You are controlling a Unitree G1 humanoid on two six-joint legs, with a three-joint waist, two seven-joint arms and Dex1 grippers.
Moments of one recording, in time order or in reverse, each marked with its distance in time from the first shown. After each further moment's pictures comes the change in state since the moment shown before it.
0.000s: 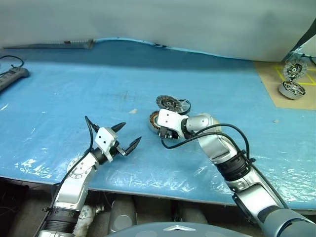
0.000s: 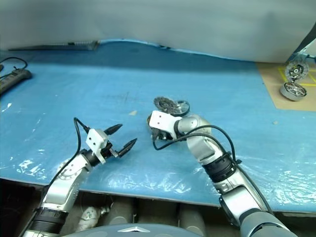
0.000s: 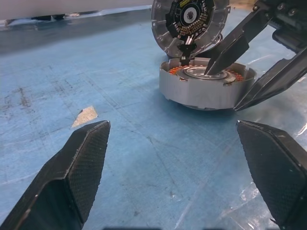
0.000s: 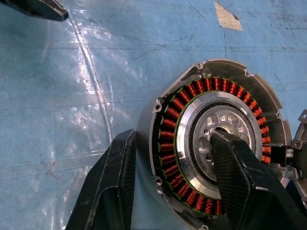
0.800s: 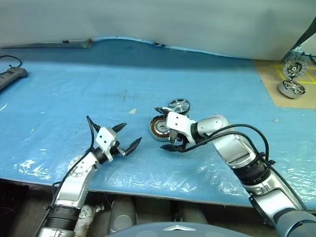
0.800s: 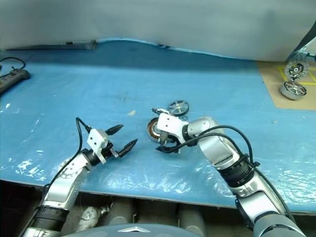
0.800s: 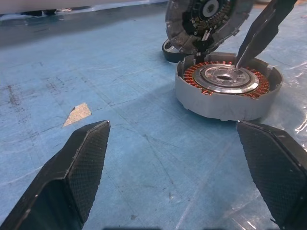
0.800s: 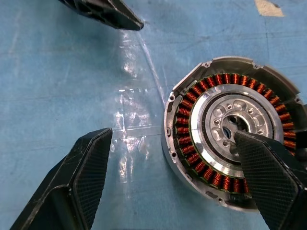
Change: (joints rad) left arm -0.018 0.003 0.000 0.036 0.000 -0.012 -0.027; right arm 0.006 -0.184 -0.007 -0.191 0.281 0.164 0.071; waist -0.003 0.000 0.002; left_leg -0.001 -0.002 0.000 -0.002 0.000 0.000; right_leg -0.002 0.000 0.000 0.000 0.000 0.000
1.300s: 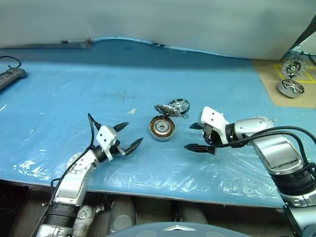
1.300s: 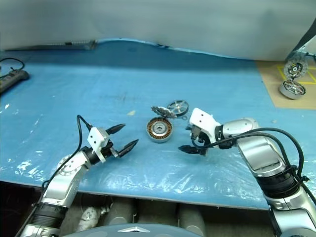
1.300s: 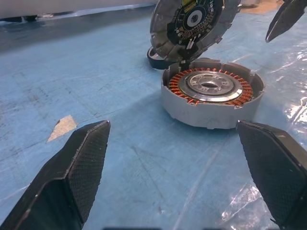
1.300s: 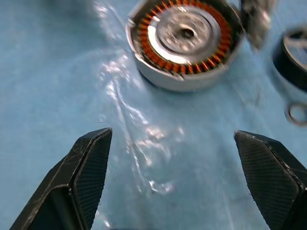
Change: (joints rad) left arm -0.030 0.018 -0.006 -0.001 -0.022 0.016 -0.057; right arm 0.199 -0.204 -0.268 -0.030 0.229 0.014 -0.071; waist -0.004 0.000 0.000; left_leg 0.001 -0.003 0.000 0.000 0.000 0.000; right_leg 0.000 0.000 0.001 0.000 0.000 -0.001
